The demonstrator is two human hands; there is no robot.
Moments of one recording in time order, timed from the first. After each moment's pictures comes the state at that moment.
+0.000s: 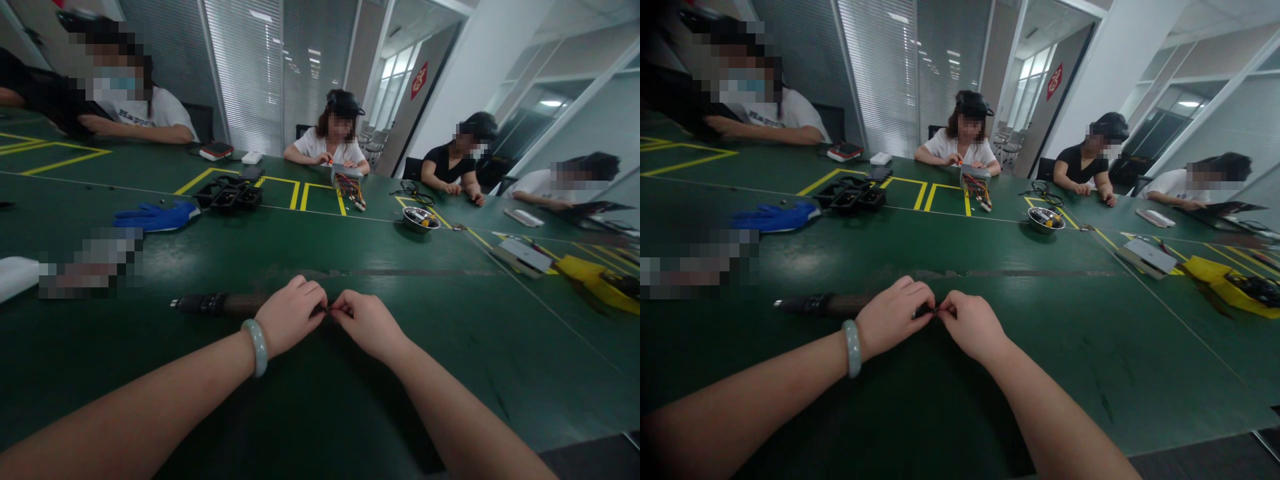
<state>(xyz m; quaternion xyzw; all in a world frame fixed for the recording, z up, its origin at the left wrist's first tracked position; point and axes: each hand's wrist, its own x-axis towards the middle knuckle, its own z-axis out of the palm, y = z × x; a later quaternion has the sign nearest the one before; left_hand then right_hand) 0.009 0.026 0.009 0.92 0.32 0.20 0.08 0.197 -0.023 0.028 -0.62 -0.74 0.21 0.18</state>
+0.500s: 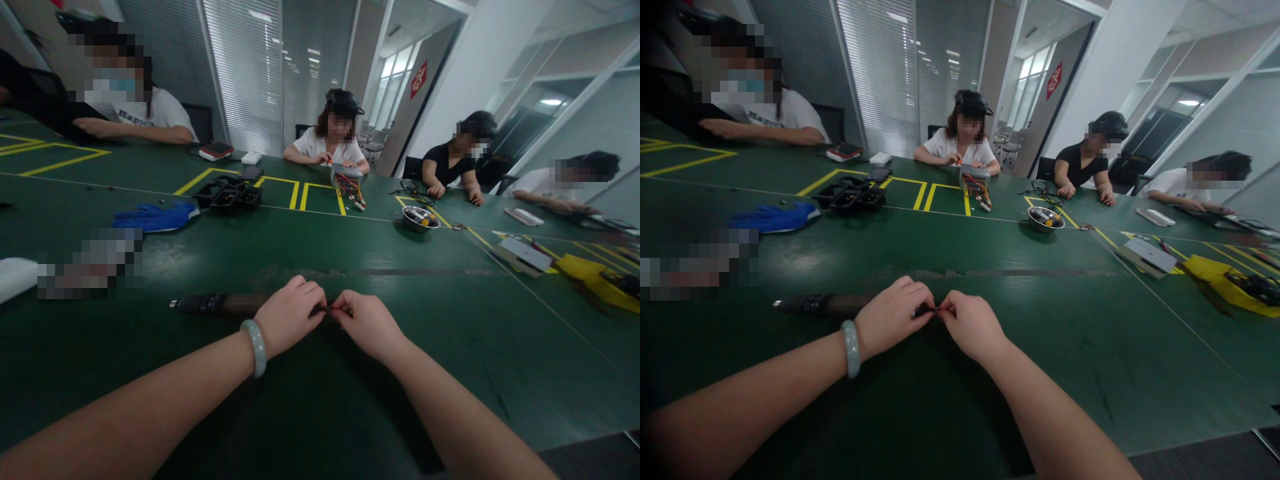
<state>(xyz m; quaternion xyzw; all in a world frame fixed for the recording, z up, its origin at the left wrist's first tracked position) 0.010 0.026 0.011 0.92 0.32 0.20 0.08 0.199 -0.022 0.026 -0.63 -0.73 0.22 0.18</state>
